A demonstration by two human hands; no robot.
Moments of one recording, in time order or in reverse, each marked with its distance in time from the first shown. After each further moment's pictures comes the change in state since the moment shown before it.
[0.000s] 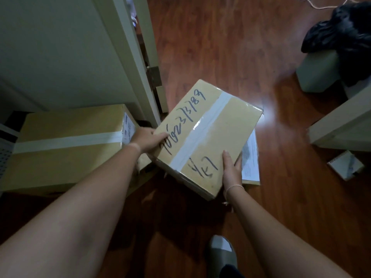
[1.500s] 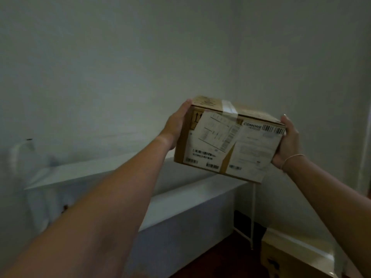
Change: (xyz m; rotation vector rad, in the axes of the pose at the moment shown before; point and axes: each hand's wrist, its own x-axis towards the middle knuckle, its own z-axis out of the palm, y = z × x) left_hand -0.896 -0.224 -0.396 -0.645 1.018 0.610; right_hand -0.835 -0.187 0.080 0.335 -1.448 -0.469
